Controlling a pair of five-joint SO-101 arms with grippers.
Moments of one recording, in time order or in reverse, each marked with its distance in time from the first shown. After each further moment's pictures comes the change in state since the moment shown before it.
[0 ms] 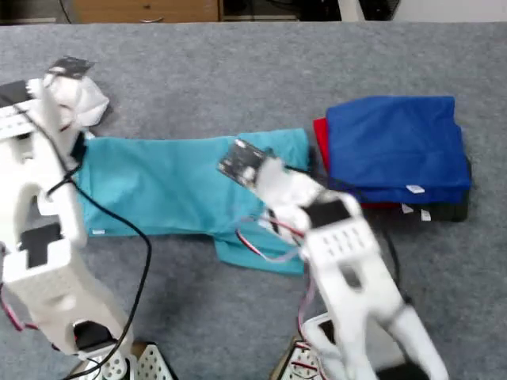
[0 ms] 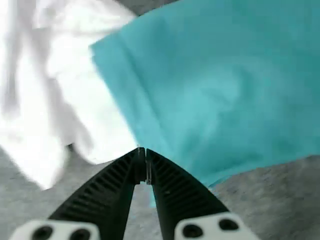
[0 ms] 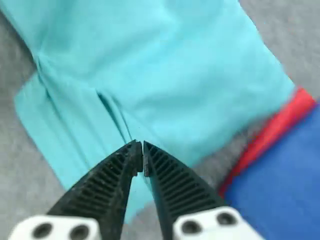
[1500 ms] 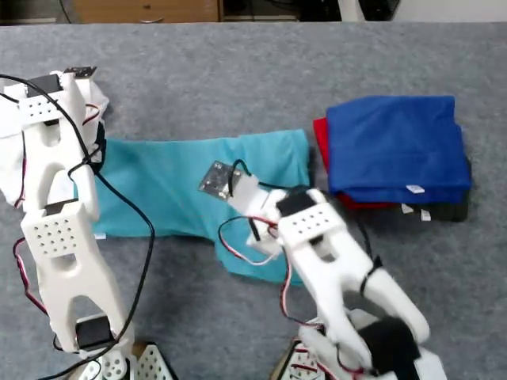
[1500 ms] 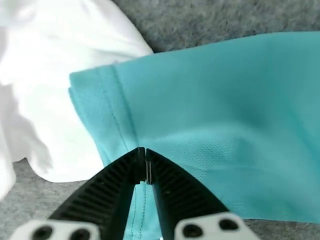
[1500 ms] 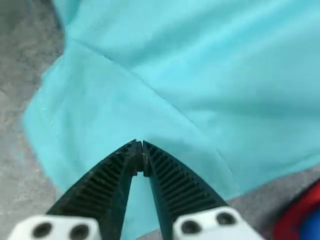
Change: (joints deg) left arm 1.1 22.5 -23.2 6.9 15.9; right arm -2.6 12.2 3.1 -3.5 -0.3
